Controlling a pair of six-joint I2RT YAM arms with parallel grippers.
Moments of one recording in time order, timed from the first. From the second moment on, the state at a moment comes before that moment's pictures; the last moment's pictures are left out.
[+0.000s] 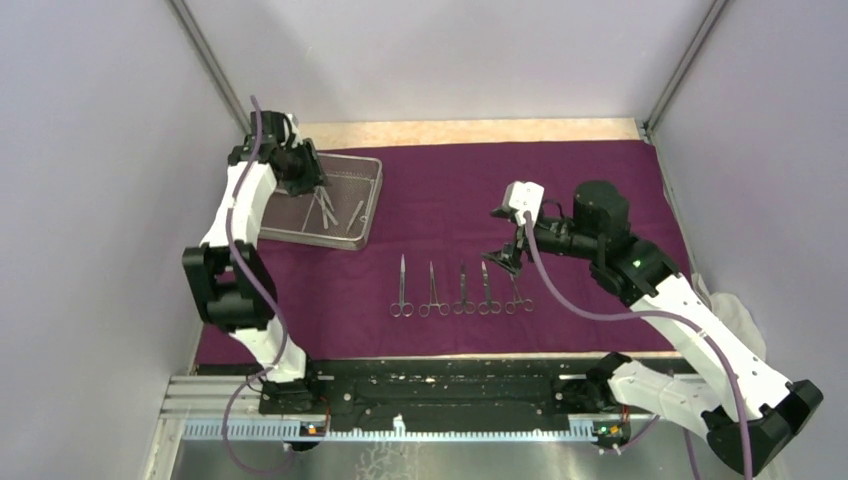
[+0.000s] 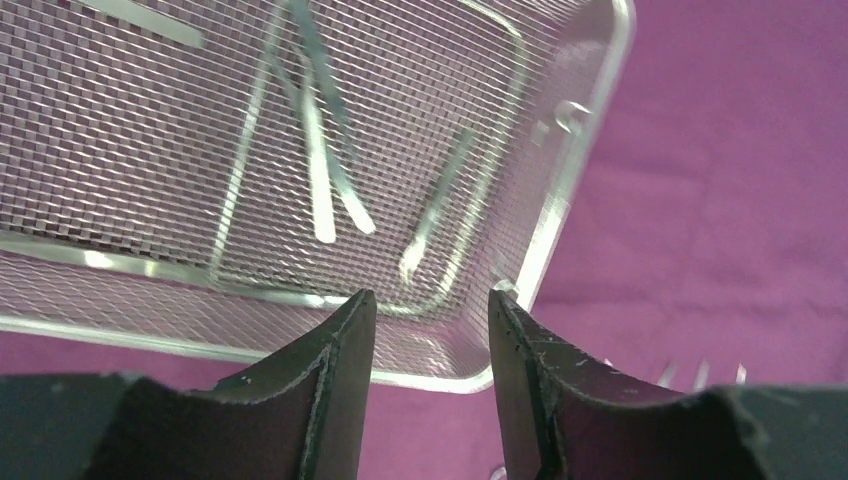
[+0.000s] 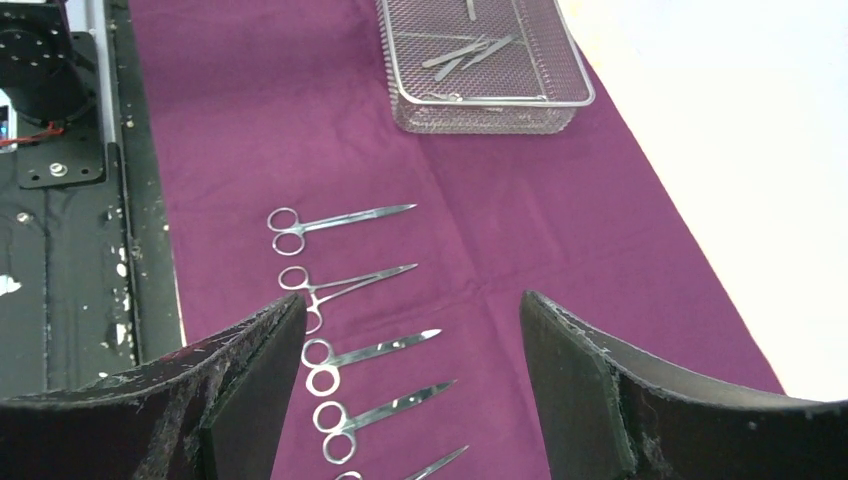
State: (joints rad) left arm 0.05 1.66 1.52 -0.73 0.24 -0.30; right arm 0.60 0.96 1.05 -0.39 -0.56 -0.44
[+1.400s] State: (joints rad) left arm 0.06 2.27 1.93 -0.85 -0.04 -0.25; right arm 0.59 1.06 0.97 -0.39 -0.51 -0.32
